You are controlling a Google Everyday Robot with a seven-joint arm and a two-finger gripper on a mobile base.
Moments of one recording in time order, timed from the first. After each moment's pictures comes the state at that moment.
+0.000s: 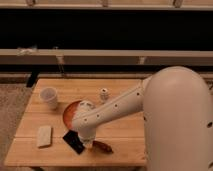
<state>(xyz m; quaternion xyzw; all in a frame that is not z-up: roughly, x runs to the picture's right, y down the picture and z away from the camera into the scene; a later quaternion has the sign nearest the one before) -0.089 0.288 0.766 -0.36 -0.01 0.01 0.93</state>
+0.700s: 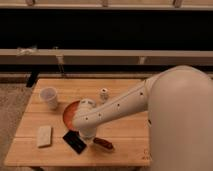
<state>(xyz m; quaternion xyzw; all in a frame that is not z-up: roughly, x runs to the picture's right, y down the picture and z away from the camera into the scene) -0.087 0.266 0.762 -0.35 -0.02 0.01 0.94</state>
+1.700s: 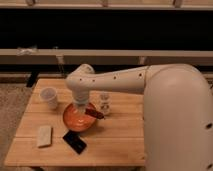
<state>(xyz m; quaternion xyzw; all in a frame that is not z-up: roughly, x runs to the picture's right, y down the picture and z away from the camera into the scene) -0.151 0.113 0.771 -0.34 -0.11 -0.05 0.93</state>
